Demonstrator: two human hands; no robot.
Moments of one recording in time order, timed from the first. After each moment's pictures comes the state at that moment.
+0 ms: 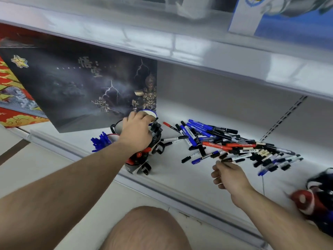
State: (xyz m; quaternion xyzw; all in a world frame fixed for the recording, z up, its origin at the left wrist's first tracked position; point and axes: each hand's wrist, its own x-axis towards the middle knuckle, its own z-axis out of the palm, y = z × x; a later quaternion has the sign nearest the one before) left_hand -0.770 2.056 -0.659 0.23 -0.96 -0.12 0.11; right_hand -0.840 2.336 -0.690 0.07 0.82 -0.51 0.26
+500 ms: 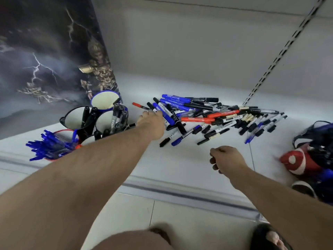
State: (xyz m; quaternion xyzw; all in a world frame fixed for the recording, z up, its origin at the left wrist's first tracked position) left_hand -0.901 2.133 -0.763 0.15 -0.97 -0.02 -0.18; right_hand -0.881 2.379 -0.759 0.13 0.85 -0.44 0.25
